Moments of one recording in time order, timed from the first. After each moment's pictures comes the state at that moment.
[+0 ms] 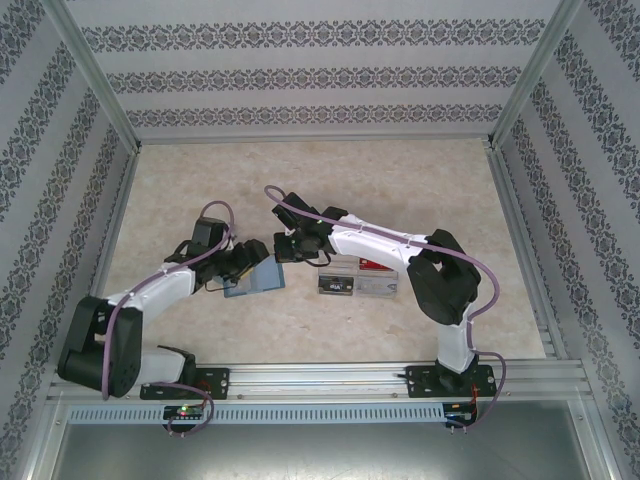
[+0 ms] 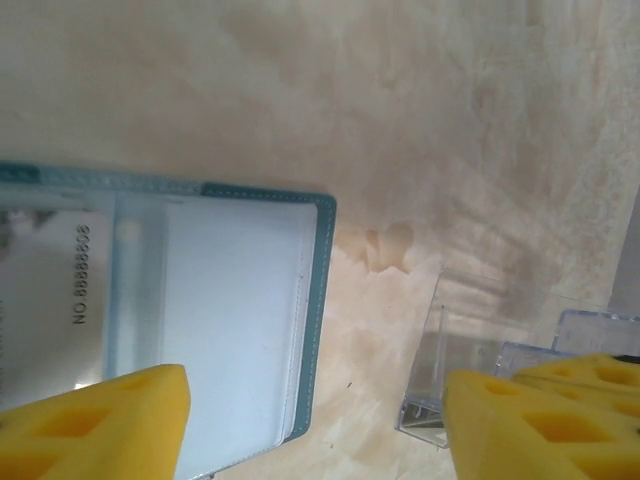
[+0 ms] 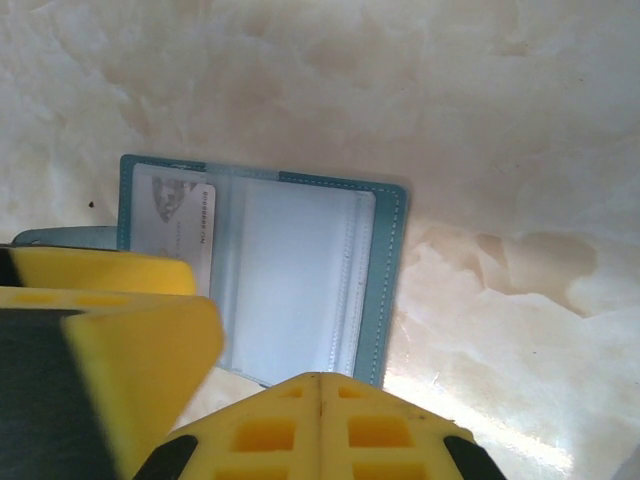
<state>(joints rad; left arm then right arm) -0.21 1.30 0.60 -0.19 0.42 -0.82 0.86 1.95 1.49 -0.58 -0.17 0.71</state>
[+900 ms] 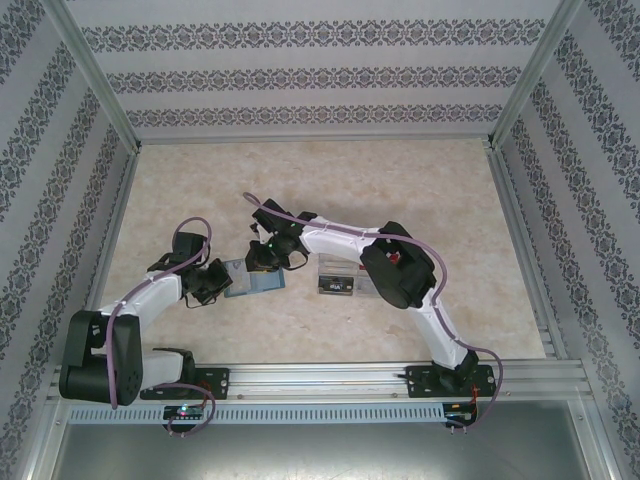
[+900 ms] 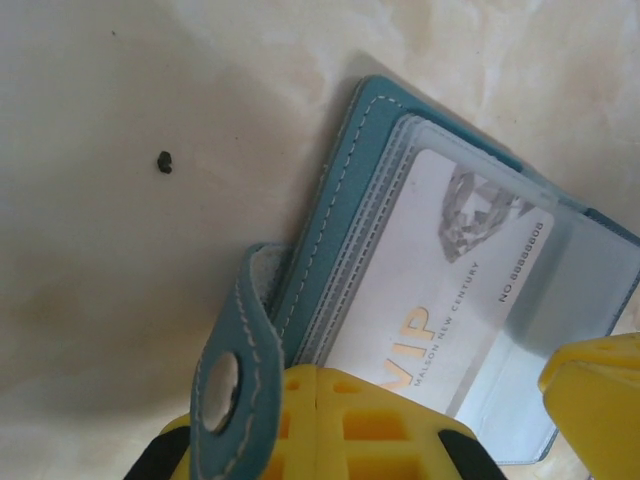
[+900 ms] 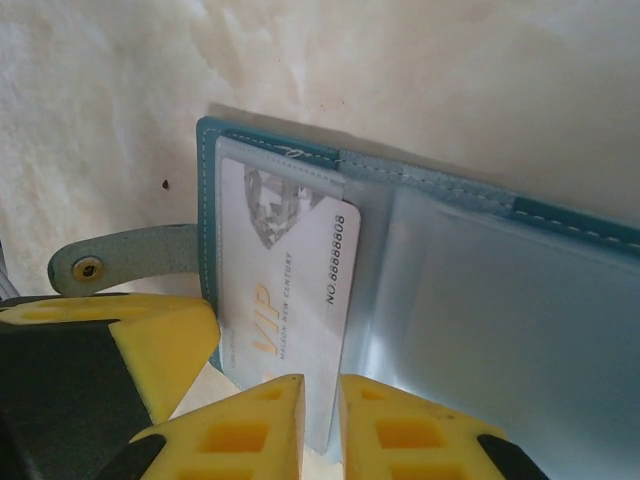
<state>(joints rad) -0.04 1.26 0.52 -0.42 0.29 -0.77 0.87 2.27 1.71 -0.48 -0.50 0.77</state>
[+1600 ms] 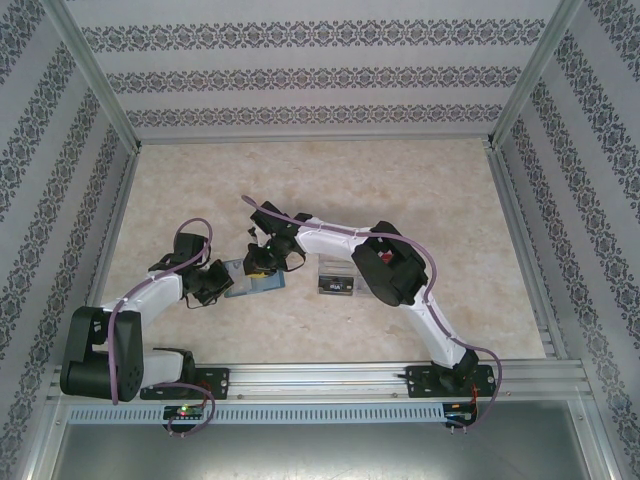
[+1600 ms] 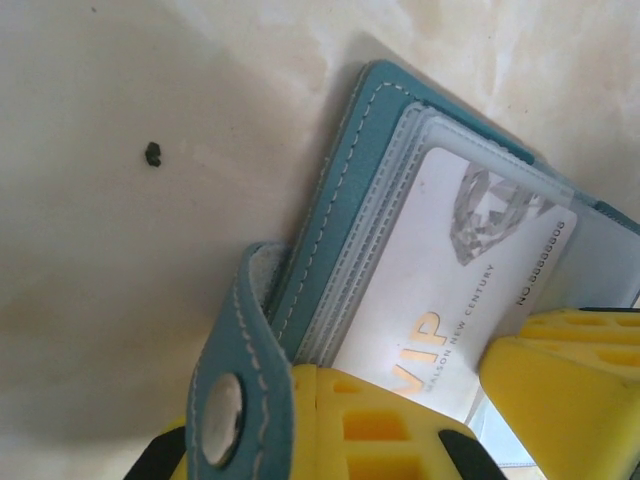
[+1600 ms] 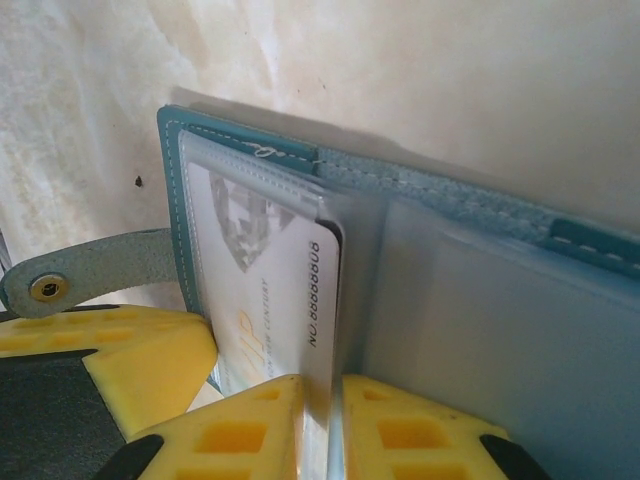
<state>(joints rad) -0.04 1.28 0.51 -0.40 0.31 -0.77 0.87 2.34 1.76 -0.49 -0.57 0.78</state>
